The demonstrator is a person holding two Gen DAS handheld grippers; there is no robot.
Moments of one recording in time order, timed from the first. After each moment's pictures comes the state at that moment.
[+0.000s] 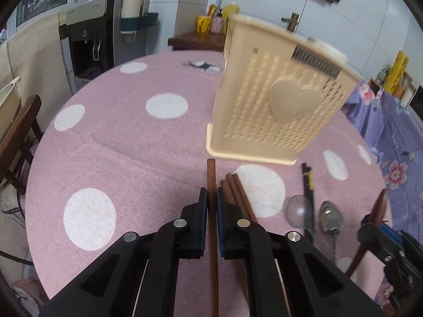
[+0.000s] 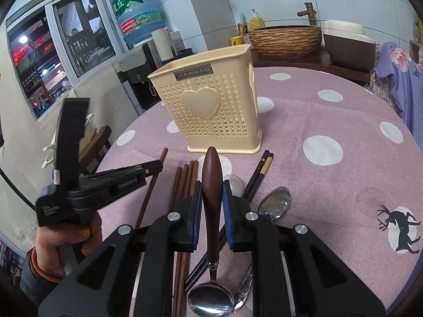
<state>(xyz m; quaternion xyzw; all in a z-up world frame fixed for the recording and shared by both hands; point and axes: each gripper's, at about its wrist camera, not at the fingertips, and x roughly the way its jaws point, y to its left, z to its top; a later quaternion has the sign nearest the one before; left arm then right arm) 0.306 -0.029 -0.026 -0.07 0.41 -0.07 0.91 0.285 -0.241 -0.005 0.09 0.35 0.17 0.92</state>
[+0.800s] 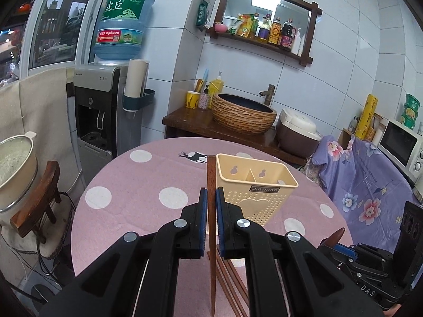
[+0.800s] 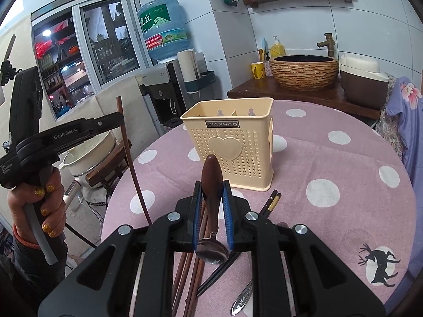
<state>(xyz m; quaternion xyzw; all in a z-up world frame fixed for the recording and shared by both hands) 0.261 0.005 0.090 -0.08 0.25 -0.10 0.96 0.280 -0.241 0.053 0.07 0.30 0.22 0.93</state>
